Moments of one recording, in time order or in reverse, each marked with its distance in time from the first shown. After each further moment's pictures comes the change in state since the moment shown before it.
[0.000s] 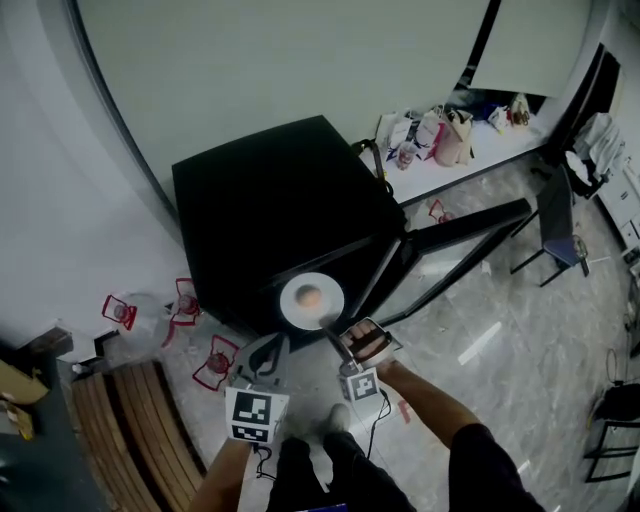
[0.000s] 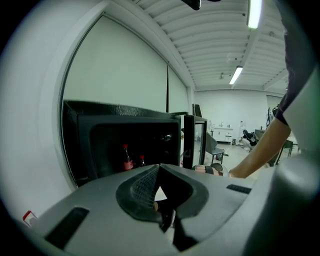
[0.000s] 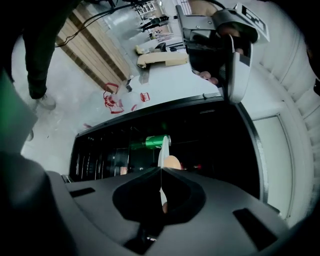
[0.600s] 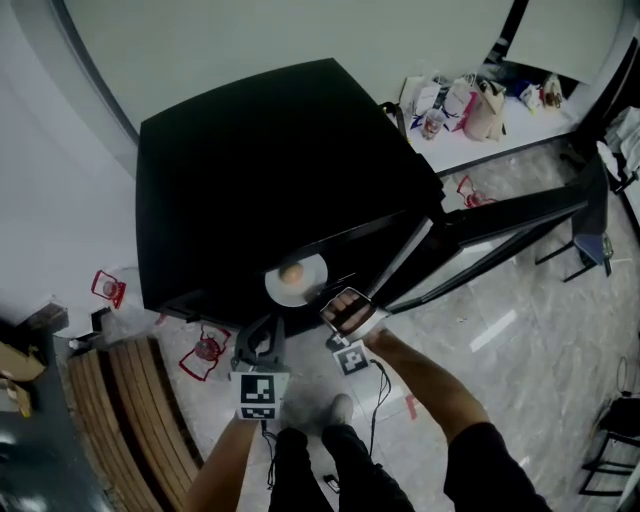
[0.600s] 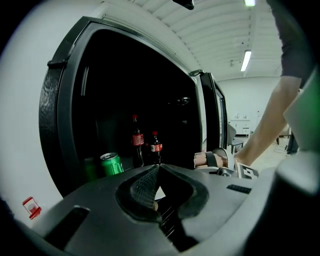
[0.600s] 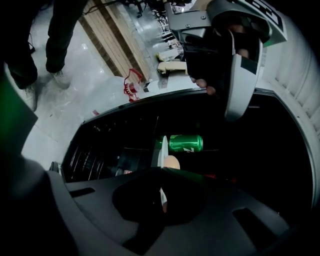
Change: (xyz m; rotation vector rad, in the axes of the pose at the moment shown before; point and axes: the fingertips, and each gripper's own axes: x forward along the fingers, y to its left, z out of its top) left arm 0.090 0.034 -0.118 0.012 0.016 0.181; right arm 0.097 0.073 -0.010 -0.164 -0.140 0.032
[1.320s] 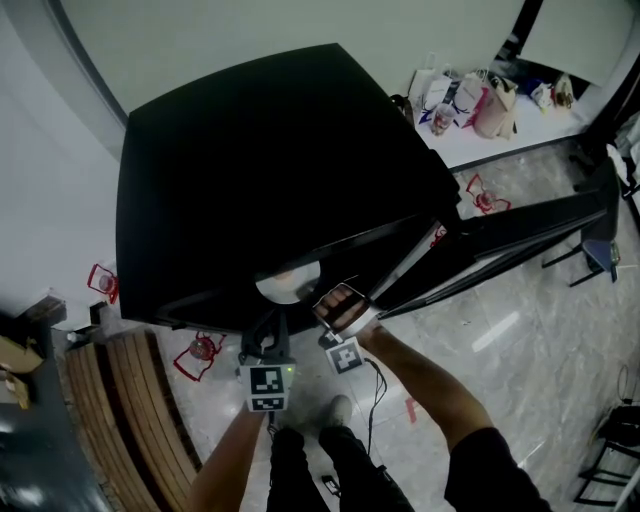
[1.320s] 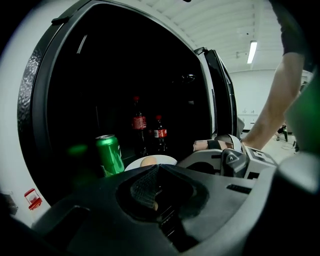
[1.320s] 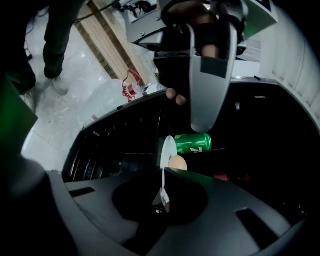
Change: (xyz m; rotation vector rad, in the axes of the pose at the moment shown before) left arm 0.041 -0.002 -0.052 -0.012 0.053 0.074; right arm 0.028 0.013 0.002 0.073 -0.049 0.056
